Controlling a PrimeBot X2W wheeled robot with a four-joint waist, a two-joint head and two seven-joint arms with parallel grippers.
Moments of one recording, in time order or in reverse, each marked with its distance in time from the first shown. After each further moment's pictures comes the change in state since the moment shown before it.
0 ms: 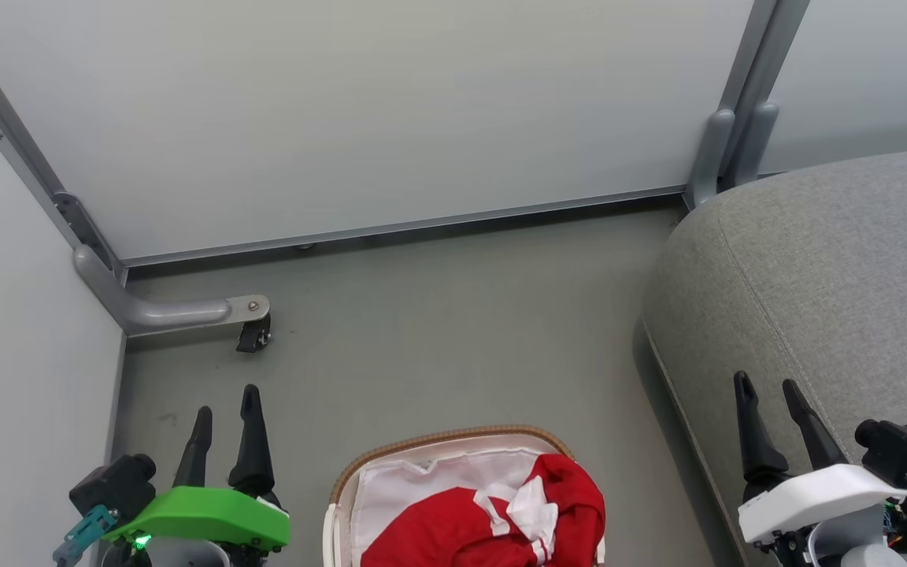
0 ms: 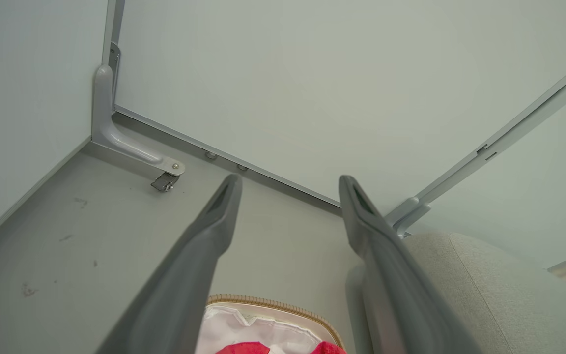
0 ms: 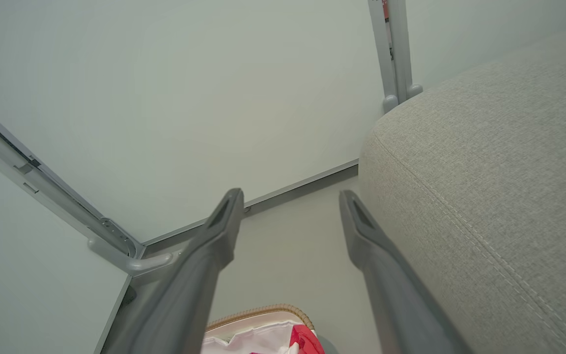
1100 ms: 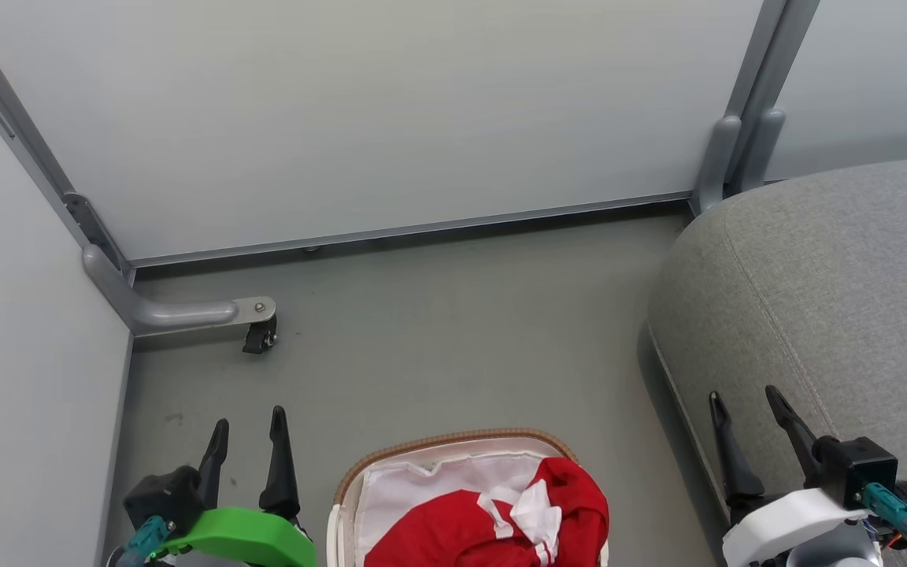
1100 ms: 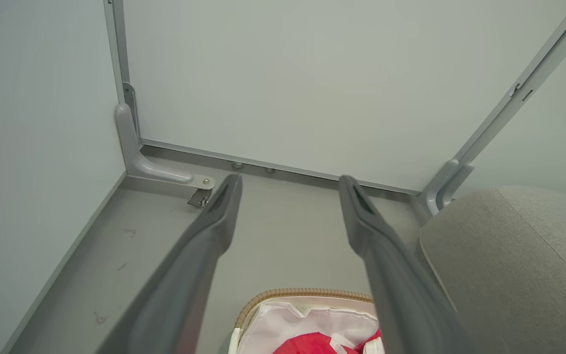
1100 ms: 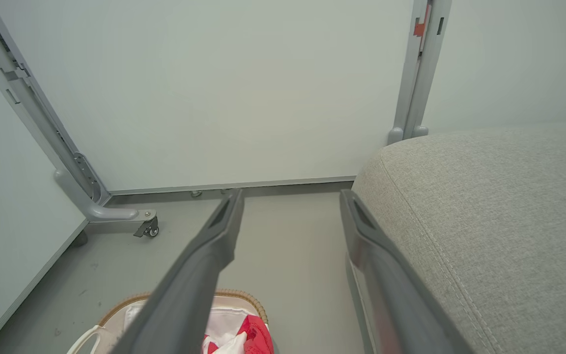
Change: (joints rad) left arm 0.012 0.002 -0.053 0.064 0.246 0.027 -0.072; right arm 0.027 -0.004 0.028 0.004 -0.313 0.000 -0.072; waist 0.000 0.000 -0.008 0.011
